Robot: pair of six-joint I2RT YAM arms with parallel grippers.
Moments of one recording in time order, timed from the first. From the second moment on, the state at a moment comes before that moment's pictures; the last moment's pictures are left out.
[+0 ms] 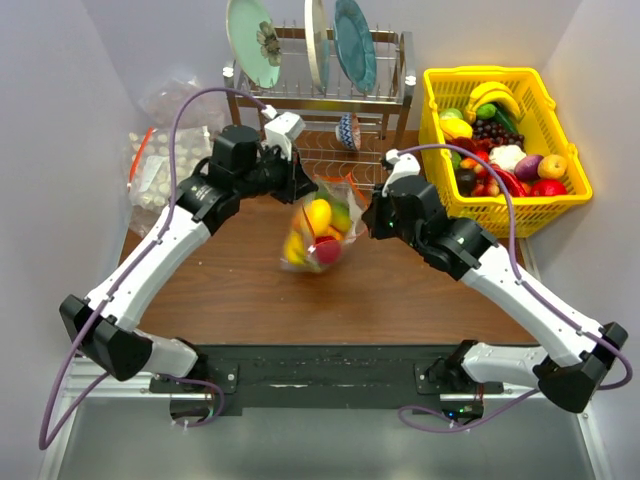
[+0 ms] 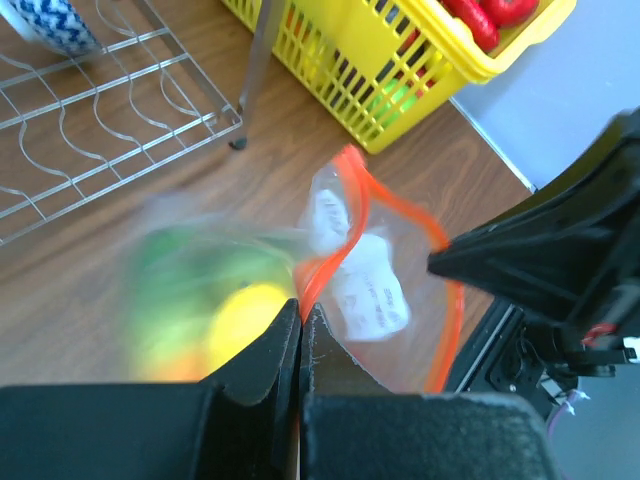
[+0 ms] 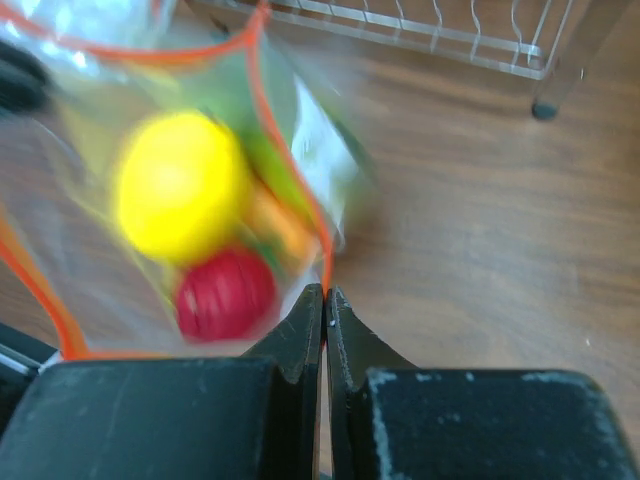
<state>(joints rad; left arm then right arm) -0.55 1.39 1.48 -0.50 0.36 -0.25 0.76 1.17 1.27 -0.61 0.28 0.45</state>
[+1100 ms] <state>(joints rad) -0.55 1.42 1.33 -0.41 0.36 -0.23 0.73 1.19 1.41 -0.76 0.49 0.34</state>
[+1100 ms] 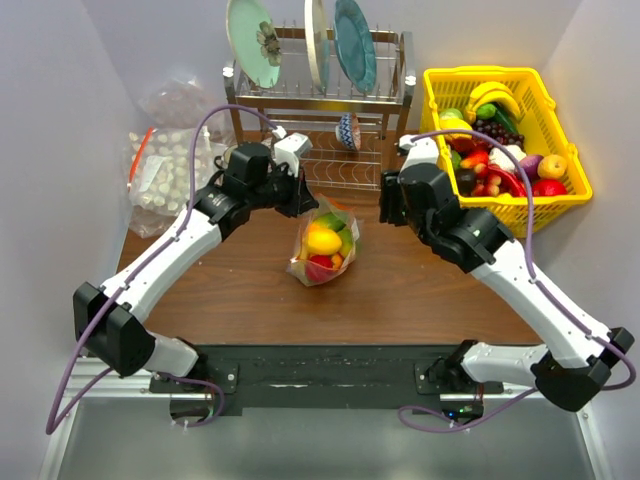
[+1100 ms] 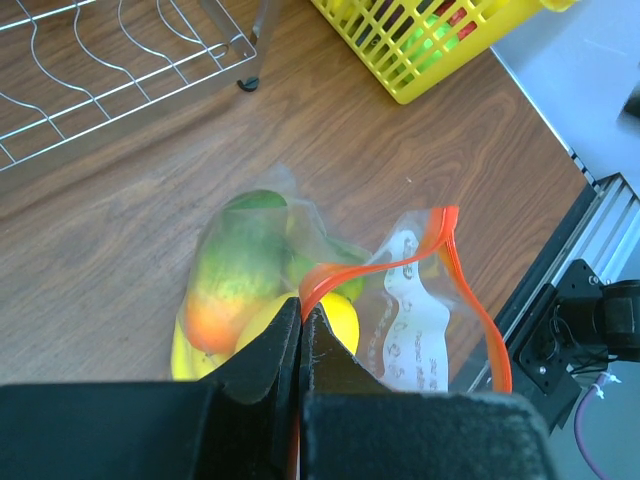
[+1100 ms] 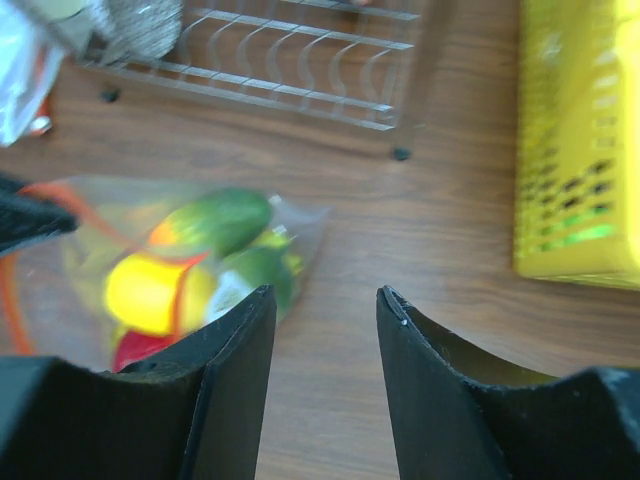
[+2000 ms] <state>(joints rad) -0.54 1.38 1.22 -0.31 0.39 -0.23 -0.07 1.43 1.41 -0.53 0.31 0.45</state>
